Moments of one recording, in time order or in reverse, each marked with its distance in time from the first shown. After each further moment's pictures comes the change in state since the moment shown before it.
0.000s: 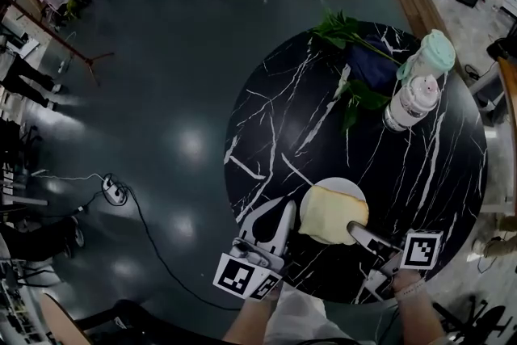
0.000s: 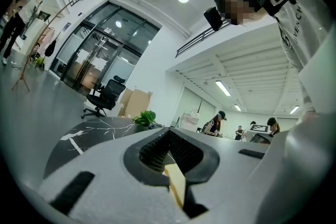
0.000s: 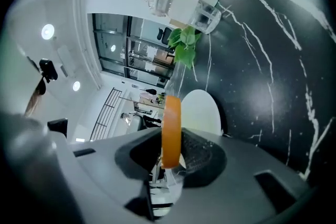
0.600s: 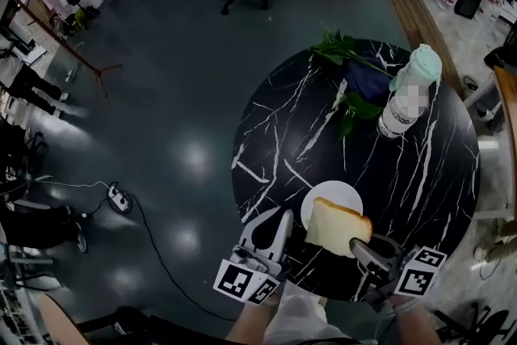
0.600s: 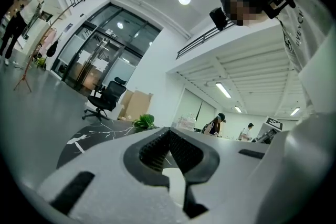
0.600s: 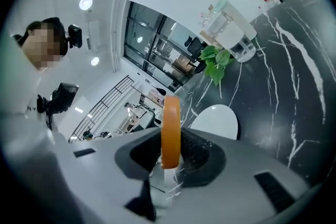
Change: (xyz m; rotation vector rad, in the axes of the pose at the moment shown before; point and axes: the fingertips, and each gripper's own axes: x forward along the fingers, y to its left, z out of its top) left arm -0.024 -0.016 0.022 -0.007 -0.011 0.011; right arm -0.038 0.052 -0.013 -0.345 -0.083 0.009
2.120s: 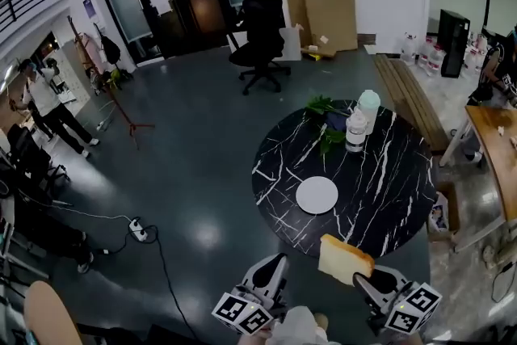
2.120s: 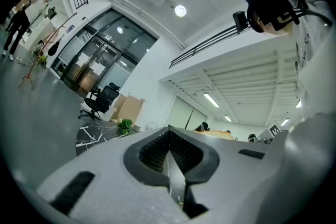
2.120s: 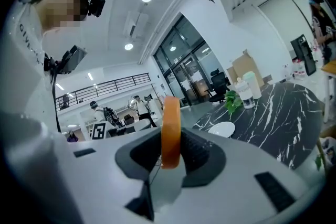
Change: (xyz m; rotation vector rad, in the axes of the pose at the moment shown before) left arm -0.231 -0.209 0.049 -0.068 -0.062 -0.058; right arm -0.224 0.190 -0.115 -0.475 -0.192 -0.018
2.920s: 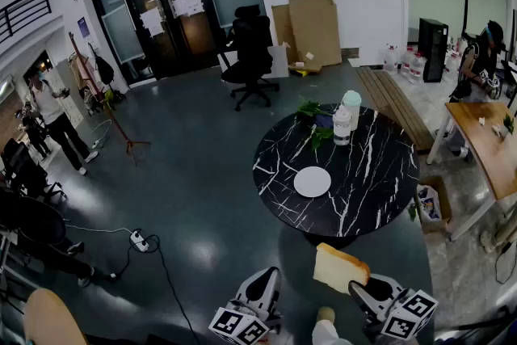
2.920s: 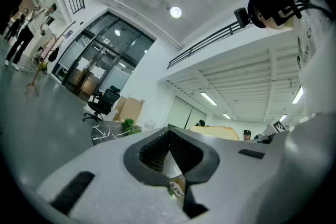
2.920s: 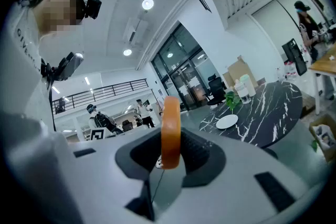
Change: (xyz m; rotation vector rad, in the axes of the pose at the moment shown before) left arm -0.136 -0.062 0.008 0.024 0.005 0.003; right arm -0.076 0.117 -0.051 0.023 -0.068 -0.044
